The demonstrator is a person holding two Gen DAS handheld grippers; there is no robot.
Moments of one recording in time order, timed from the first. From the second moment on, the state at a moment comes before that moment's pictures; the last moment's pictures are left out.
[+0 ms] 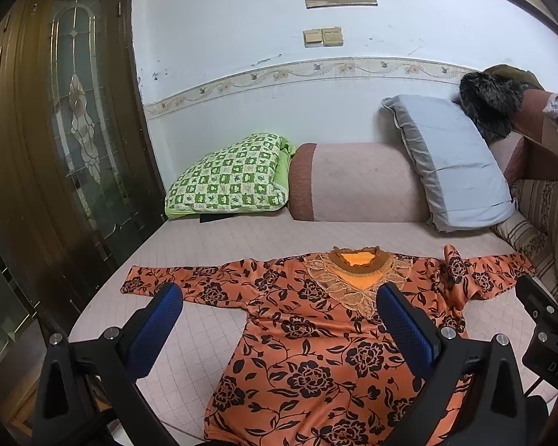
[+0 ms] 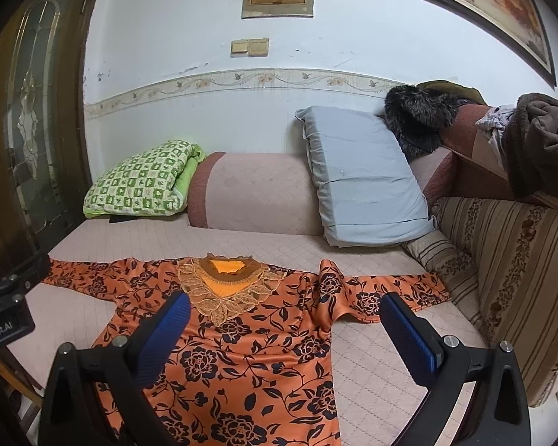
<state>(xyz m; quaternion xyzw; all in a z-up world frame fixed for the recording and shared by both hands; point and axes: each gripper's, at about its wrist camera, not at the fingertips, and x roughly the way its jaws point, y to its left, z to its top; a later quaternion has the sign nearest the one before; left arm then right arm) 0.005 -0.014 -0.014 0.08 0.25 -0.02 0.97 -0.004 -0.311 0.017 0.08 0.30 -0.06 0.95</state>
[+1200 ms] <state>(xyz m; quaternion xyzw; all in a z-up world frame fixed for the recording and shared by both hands) 0.127 0.180 -0.162 -0.04 0.44 0.16 0.88 0.048 -0.275 -0.074 0.09 0.42 0.02 0.90</state>
